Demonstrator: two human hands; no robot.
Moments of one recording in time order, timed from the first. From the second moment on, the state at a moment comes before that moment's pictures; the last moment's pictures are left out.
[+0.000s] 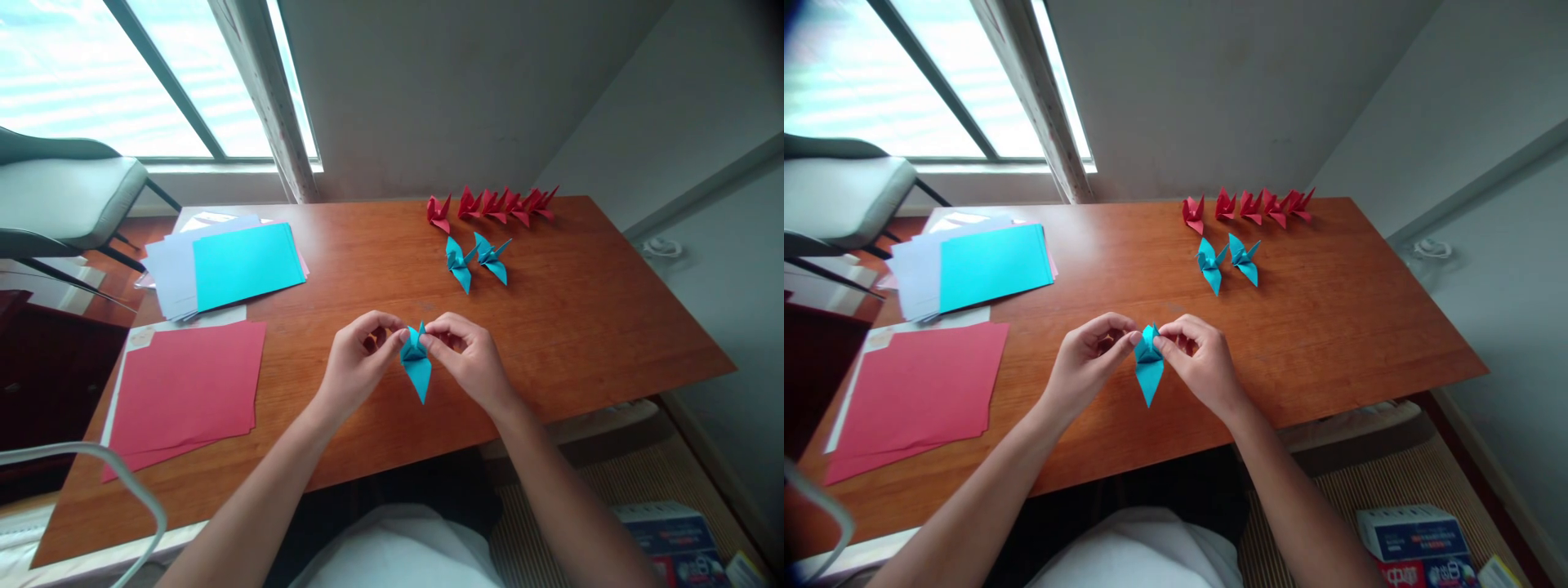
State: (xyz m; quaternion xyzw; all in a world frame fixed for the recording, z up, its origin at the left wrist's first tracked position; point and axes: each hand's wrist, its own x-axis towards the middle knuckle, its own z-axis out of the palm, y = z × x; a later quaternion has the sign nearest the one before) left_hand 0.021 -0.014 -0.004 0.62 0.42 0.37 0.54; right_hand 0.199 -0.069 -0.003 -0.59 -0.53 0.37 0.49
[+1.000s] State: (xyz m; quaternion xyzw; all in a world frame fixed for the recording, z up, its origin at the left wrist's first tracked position) left_hand 0.019 -0.017 -0.002 0.66 0.38 0.34 0.55; right_hand 0.190 -0.067 0.005 -0.60 -0.55 0.30 0.49
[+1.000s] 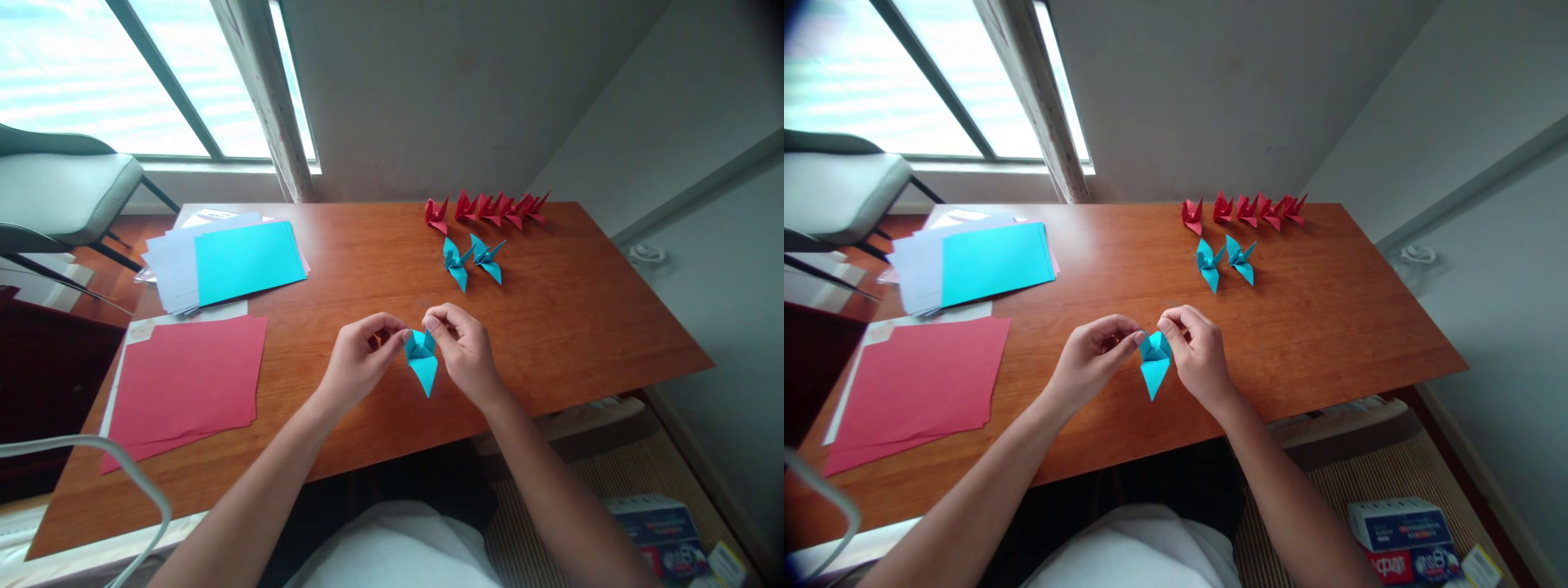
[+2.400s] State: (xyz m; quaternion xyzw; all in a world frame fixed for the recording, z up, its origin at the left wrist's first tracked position) left_hand 0.009 -0.014 0.004 0.38 0.40 0.36 0.75; right_hand 0.177 -0.083 -0.017 -0.51 -0.28 0.50 0.64
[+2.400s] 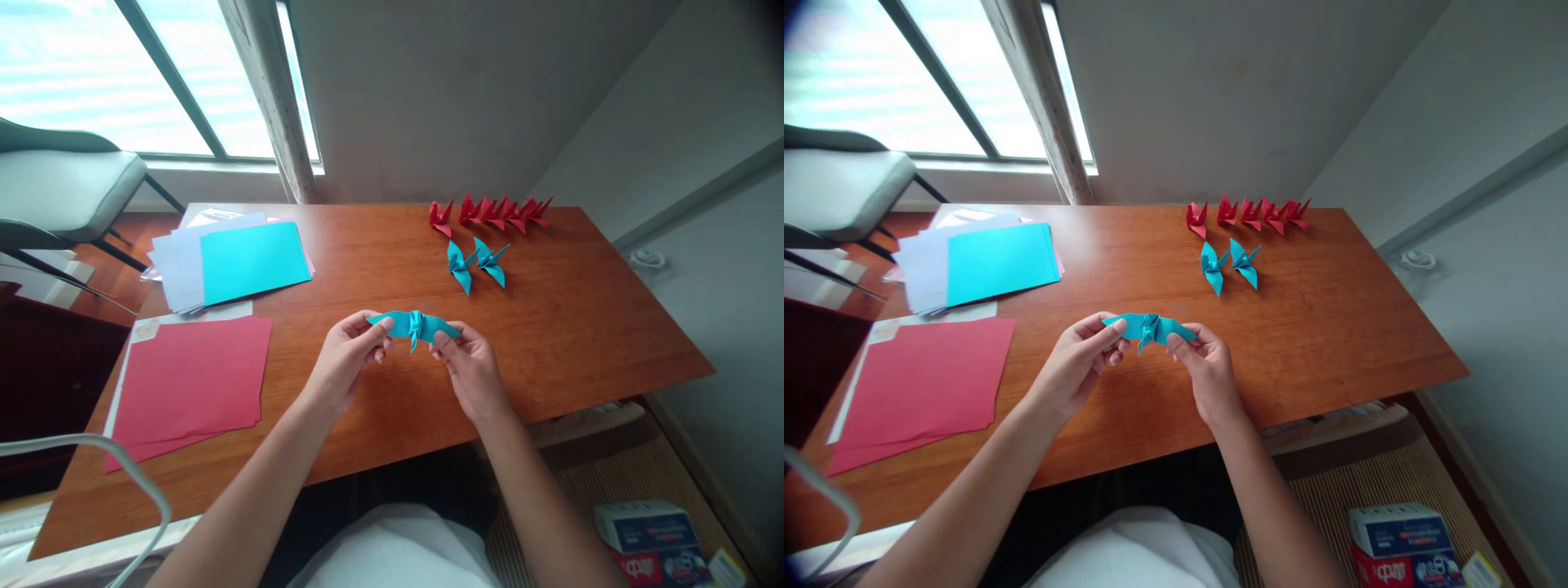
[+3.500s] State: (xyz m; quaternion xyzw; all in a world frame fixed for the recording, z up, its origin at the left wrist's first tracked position) left_hand 0.005 -0.022 -0.003 0.52 0.36 0.31 0.71; right_hand 0.179 -0.084 0.006 -0.33 0.02 0.66 0.67
